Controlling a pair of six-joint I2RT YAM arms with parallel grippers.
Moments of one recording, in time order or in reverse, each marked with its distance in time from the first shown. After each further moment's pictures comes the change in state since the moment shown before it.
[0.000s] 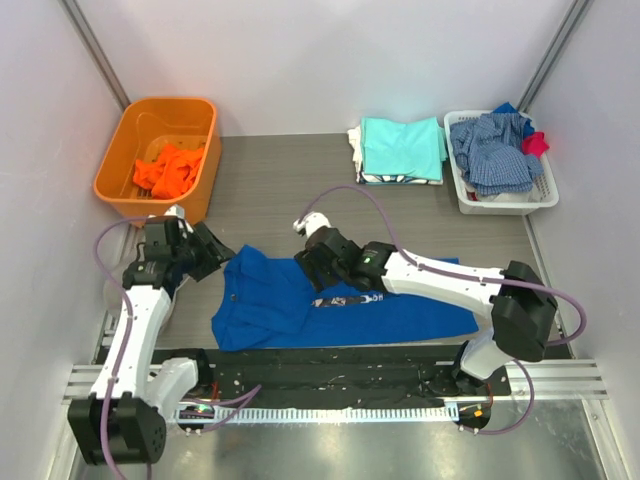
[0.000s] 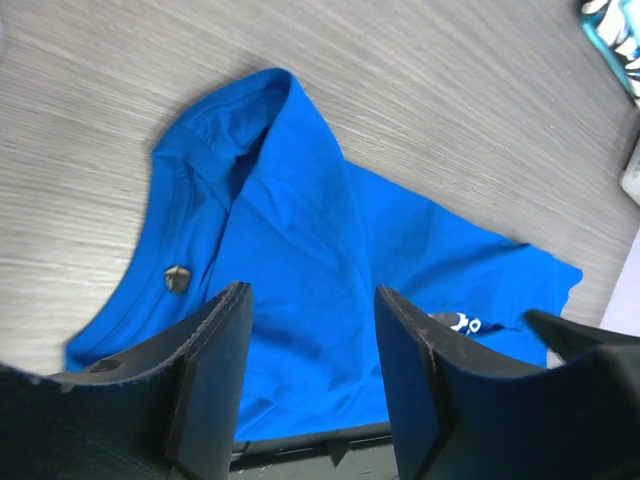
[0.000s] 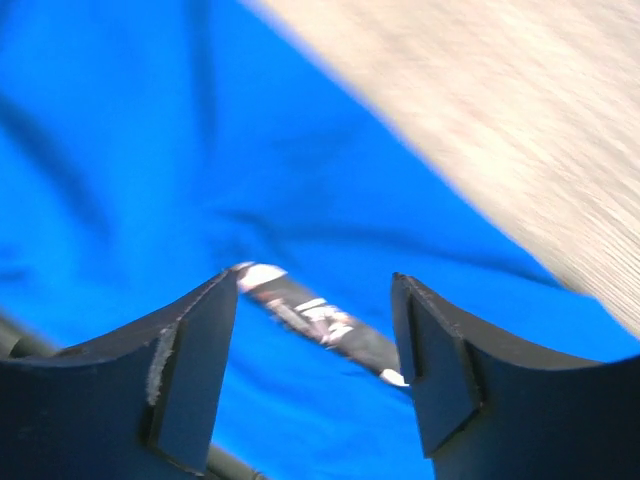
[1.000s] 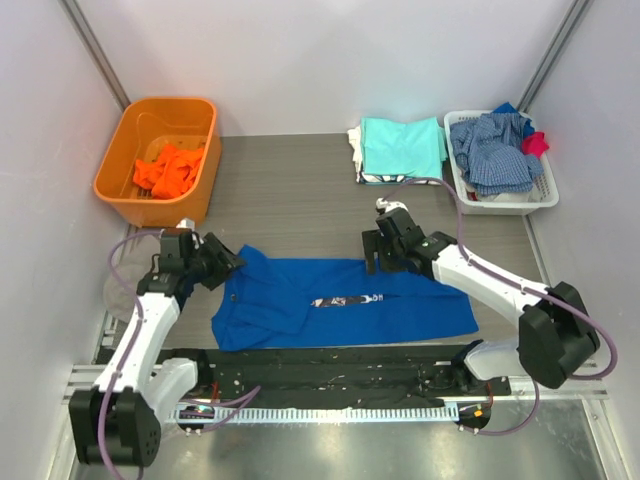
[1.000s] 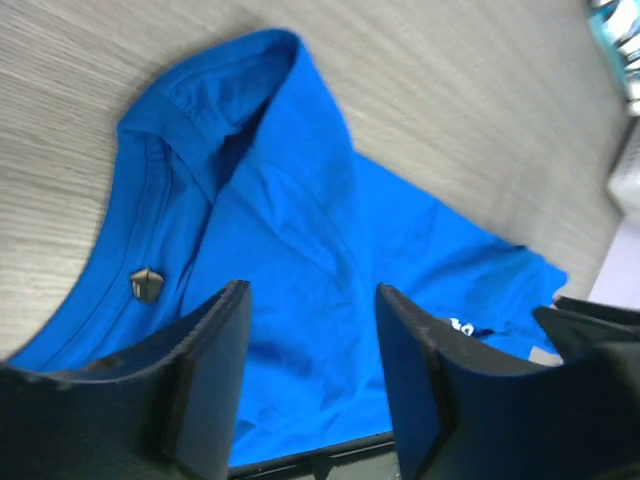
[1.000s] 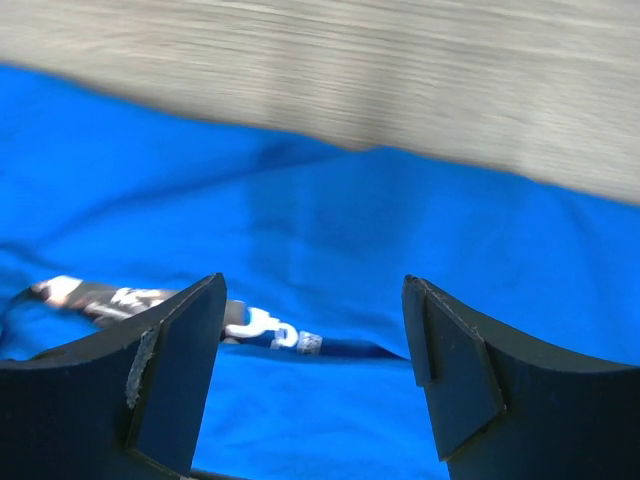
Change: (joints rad) left arm -0.064 0.039 -0.186 0.205 0.005 -0.136; right arm -0.422 -0.224 -0.283 -0.043 -0.099 0.171
